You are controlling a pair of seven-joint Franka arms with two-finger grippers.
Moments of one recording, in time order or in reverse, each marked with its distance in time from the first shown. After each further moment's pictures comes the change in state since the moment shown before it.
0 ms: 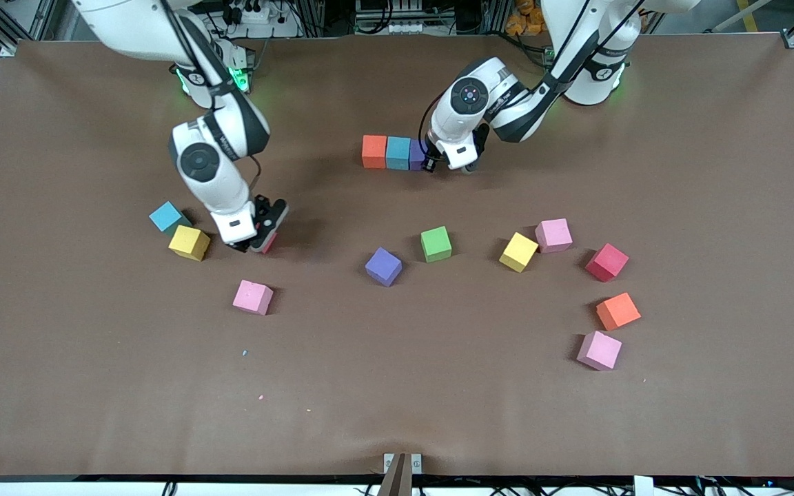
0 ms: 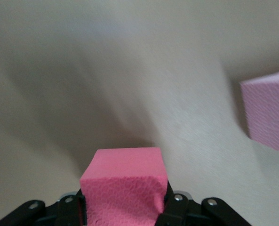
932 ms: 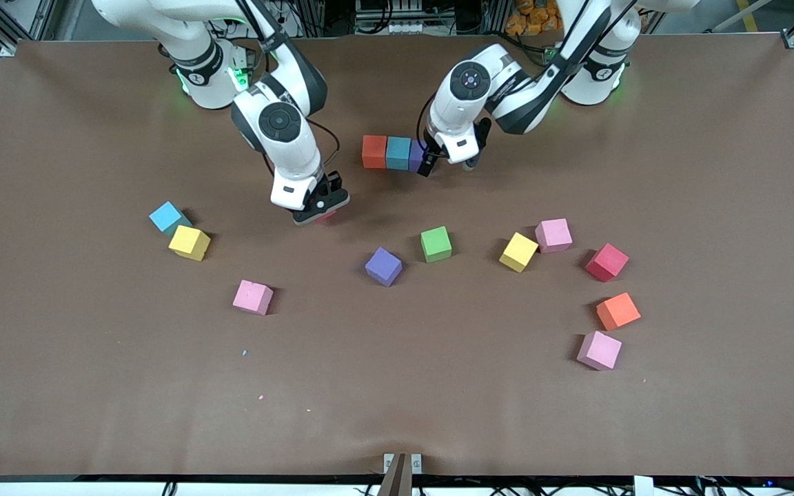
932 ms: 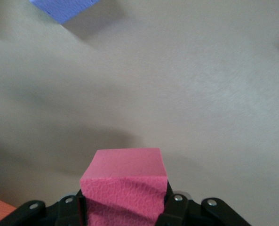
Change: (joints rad) left arm 0.065 -0.146 -0.033 0.050 0.000 -0.171 0.020; right arm 0.212 -0.023 0.052 0.118 0.114 -0.160 0.791
